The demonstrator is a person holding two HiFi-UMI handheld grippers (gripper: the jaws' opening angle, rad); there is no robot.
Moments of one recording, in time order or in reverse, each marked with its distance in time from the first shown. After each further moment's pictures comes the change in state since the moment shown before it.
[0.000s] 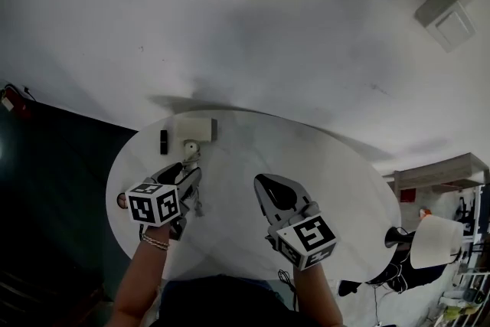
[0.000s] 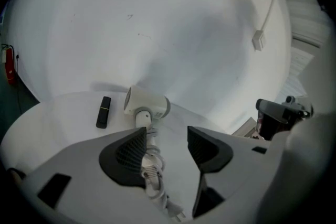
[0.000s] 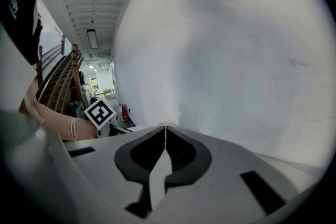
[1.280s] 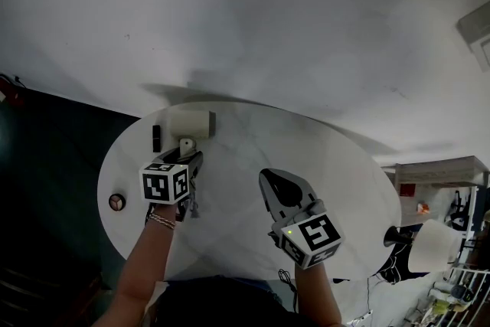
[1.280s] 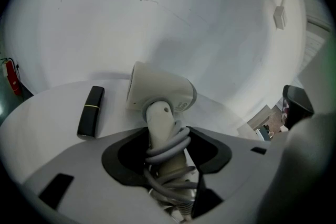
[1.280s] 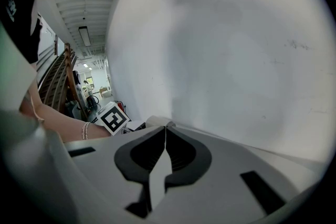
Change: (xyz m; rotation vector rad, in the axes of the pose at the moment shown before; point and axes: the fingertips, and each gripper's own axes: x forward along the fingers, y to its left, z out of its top) left arm 0.074 0.044 -0.011 0.041 0.145 0.113; right arm 0.028 -0.033 -0.018 0.045 0.065 -0.031
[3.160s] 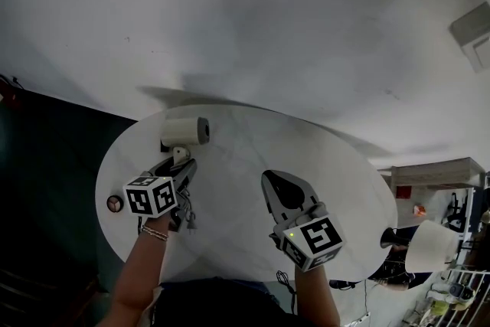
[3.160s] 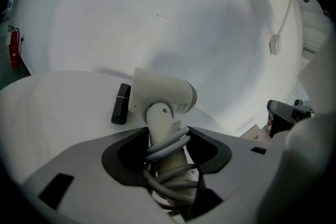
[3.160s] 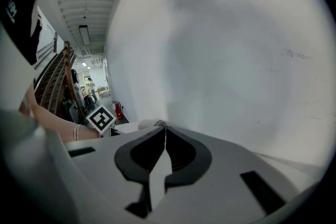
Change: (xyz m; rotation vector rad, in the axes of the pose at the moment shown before) left arm -0.025 -0.003 -0.003 -0.144 -0.119 -0.107; right arm -0.009 -0.004 0.008 -0.021 -0.019 -0.031
